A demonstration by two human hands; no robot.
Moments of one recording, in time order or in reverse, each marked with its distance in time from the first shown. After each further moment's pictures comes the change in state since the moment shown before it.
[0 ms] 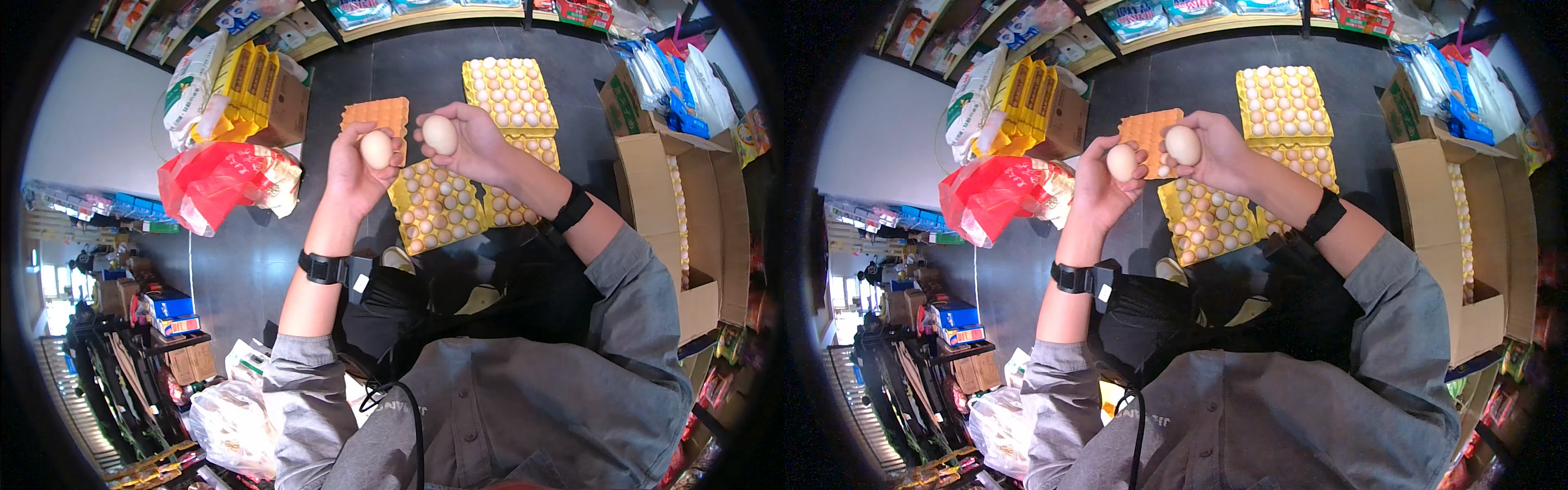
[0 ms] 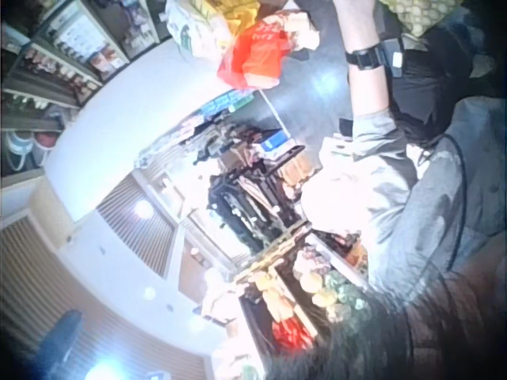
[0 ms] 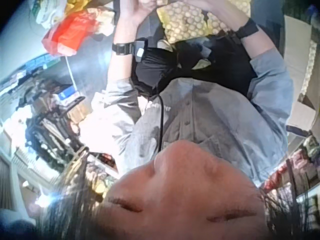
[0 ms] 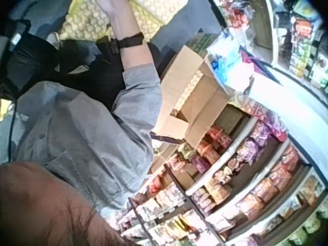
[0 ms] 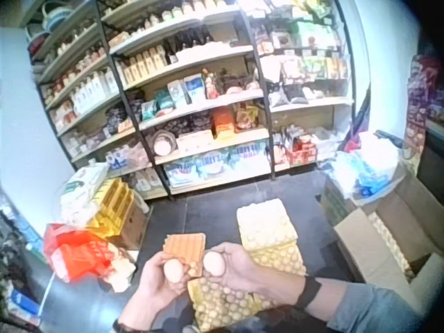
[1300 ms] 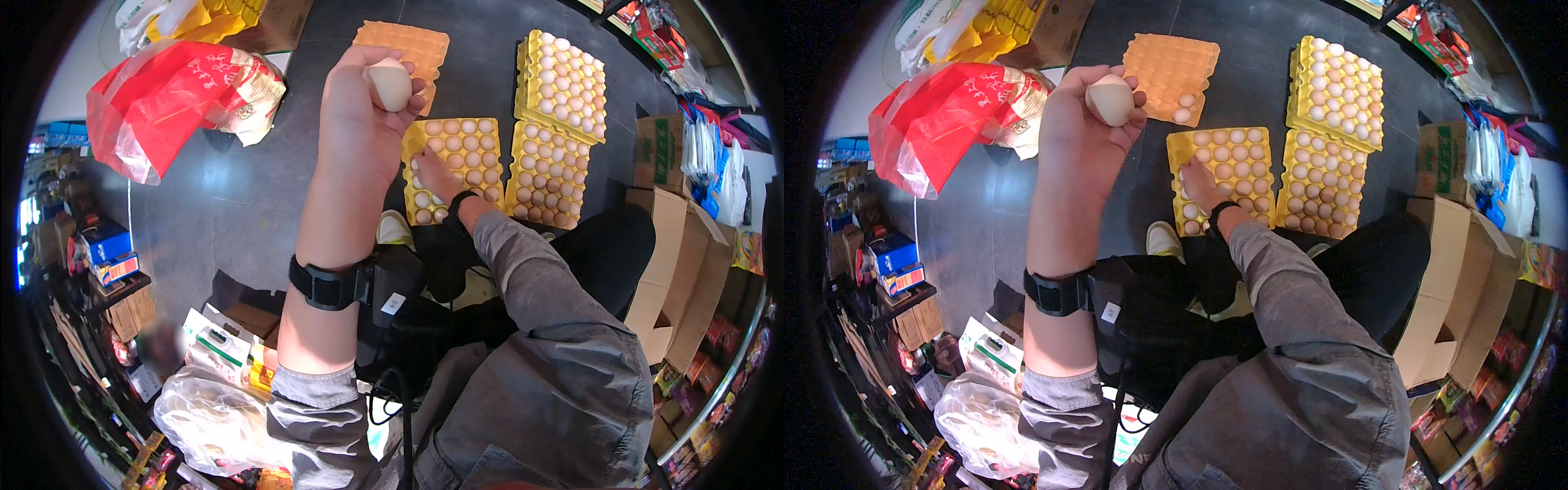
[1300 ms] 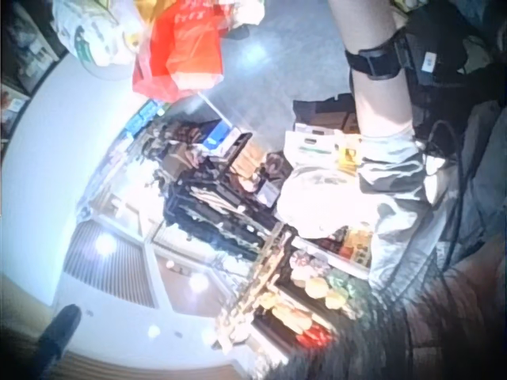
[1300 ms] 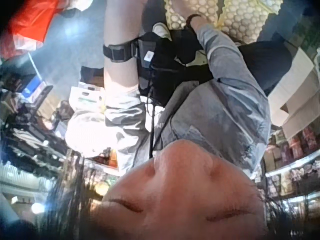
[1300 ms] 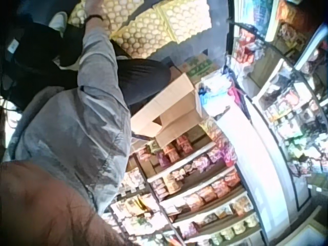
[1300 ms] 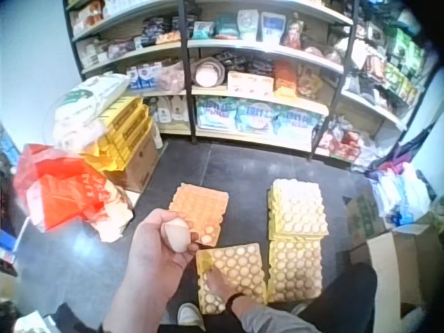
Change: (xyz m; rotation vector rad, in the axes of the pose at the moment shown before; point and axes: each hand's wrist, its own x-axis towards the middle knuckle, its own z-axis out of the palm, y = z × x) left_hand 0.045 0.078 -0.122 -0.196 0.382 0.272; right_hand 0.217 0.279 -0.268 -1.303 0.552 0.136
